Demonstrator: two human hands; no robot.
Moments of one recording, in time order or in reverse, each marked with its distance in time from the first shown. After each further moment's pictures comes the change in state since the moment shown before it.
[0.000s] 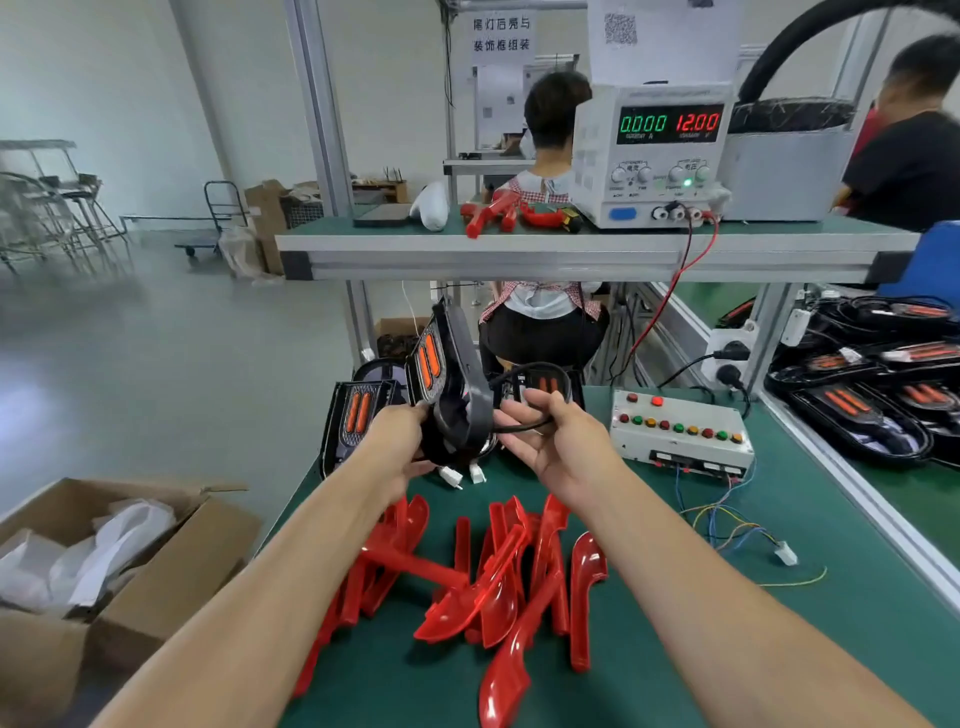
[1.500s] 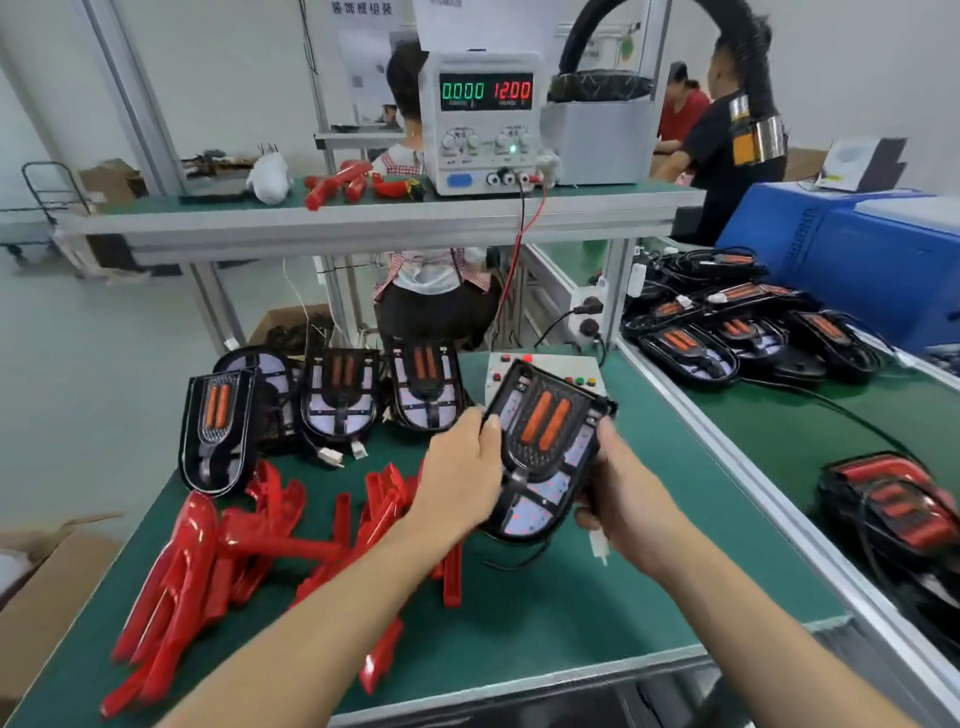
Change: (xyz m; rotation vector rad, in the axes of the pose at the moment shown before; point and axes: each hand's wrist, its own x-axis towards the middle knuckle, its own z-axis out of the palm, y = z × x) left_hand -0.086 -0.067 0.159 0.606 -0.184 0.662; right_hand -0.117 -0.044 -0.187 -0.495 -0.040 -0.131
